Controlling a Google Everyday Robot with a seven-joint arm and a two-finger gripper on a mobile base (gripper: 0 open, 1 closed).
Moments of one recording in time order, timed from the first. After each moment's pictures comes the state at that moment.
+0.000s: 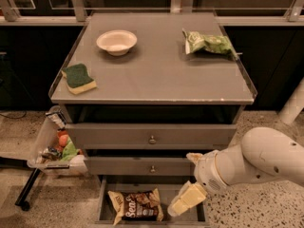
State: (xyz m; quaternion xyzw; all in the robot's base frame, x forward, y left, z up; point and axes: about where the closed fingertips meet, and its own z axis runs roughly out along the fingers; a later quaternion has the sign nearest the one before) arm 0.385 -0.093 0.667 -0.47 0.81 0.25 0.24
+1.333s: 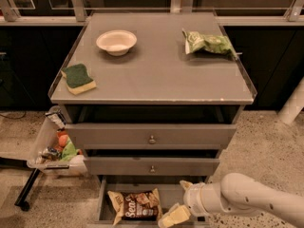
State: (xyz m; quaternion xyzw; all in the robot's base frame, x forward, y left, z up) arm 0.393 -0.085 0.482 -0.38 0.84 0.30 0.25
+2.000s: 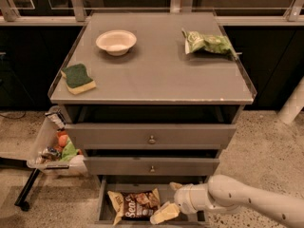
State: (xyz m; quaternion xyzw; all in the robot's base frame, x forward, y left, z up) arm 0.426 -0.056 0.410 -0.36 0.82 0.35 0.26
